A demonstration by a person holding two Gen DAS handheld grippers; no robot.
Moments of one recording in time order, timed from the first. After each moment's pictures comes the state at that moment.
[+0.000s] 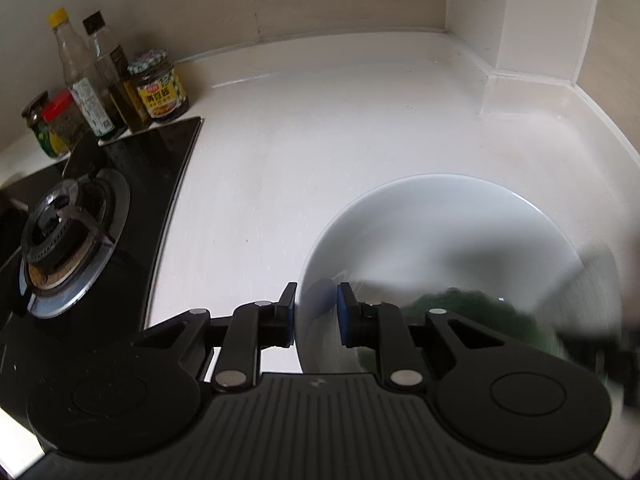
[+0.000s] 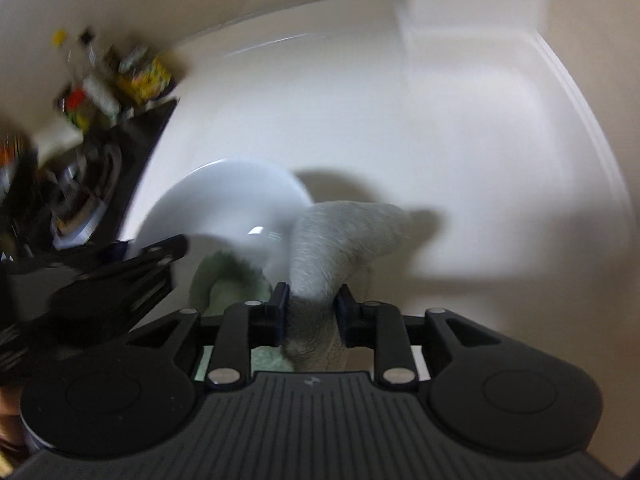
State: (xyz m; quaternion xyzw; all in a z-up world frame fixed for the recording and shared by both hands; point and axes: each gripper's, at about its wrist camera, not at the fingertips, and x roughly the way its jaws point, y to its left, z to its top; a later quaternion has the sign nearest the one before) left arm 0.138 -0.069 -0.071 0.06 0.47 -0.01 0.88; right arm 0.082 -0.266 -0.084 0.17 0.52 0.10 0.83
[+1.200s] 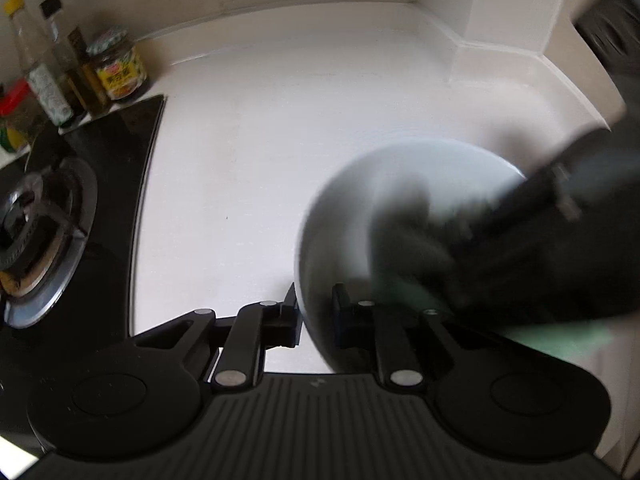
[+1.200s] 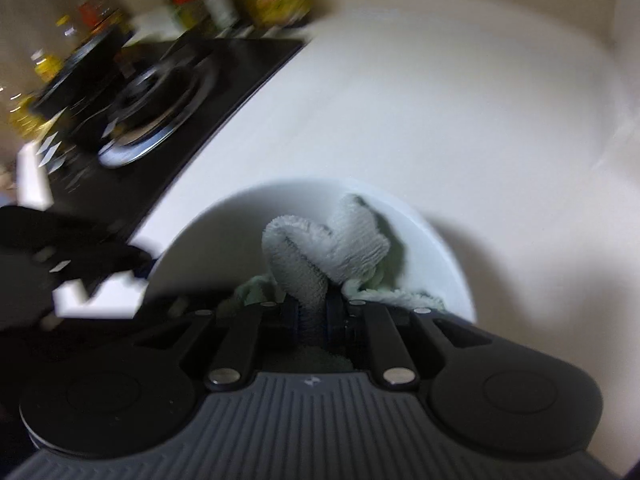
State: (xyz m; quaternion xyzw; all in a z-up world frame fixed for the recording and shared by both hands) left arm 0.146 -0.051 -0.075 0.05 0.52 -0.09 0.85; right arm 0.191 -0.178 -0.107 -0.03 0.57 0.36 0.74
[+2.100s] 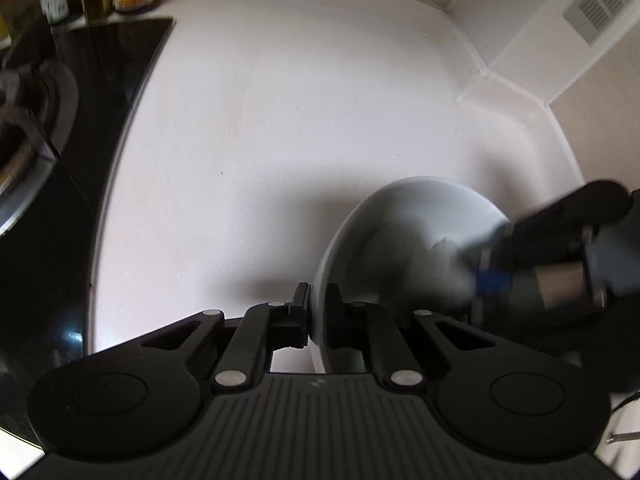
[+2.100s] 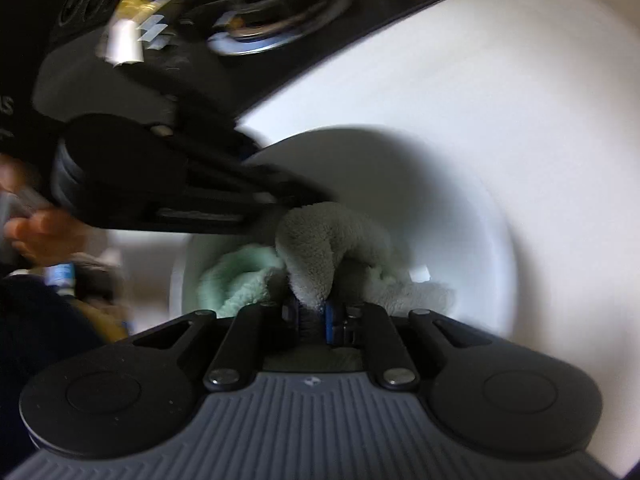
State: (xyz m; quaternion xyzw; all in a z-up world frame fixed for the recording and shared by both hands) left arm 0.171 -0.003 -0.083 -0.11 0.57 -0.12 0.80; right arm 0.168 -0.167 -0.084 -0.16 0.54 0.42 0.71
